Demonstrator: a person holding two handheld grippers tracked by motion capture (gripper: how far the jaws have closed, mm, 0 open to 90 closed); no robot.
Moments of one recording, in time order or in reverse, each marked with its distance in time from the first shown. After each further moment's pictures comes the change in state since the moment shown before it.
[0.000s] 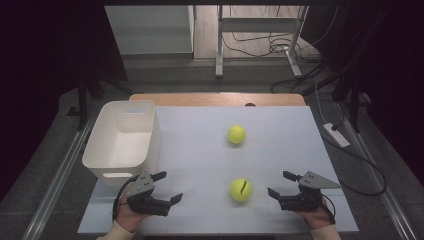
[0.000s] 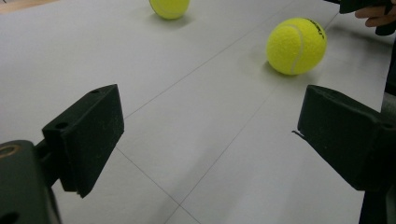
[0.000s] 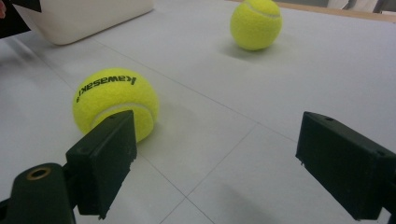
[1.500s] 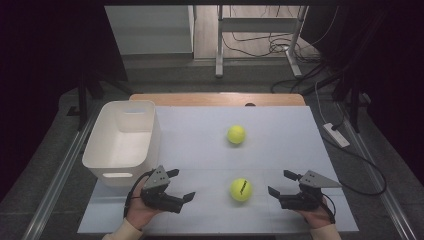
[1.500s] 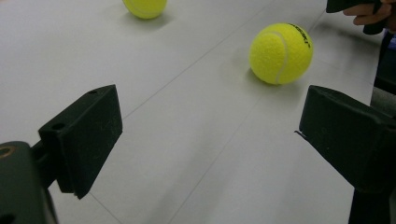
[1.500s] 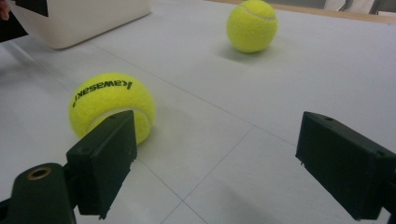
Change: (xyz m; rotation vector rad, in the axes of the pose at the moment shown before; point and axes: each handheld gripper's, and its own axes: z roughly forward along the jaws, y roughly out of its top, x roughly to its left) left arm -0.013 0.026 0.026 0.060 -0.044 0.006; right arm -0.002 0.002 0.000 -0.007 -0.009 0.013
